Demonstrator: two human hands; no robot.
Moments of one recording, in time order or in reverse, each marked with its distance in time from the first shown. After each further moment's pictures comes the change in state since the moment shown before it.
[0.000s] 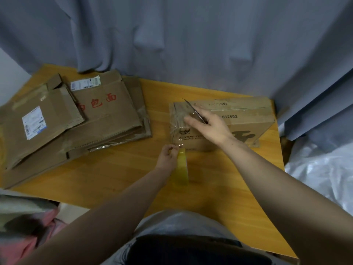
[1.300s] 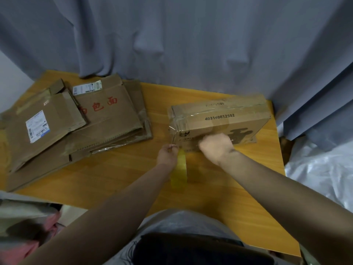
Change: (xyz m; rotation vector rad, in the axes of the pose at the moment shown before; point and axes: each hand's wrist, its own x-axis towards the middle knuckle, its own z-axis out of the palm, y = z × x) left_hand -0.002 0.012 0.001 0.109 0.076 0.017; right_hand -0.024 0.024 0.020 -1.295 -0.233 -0.152
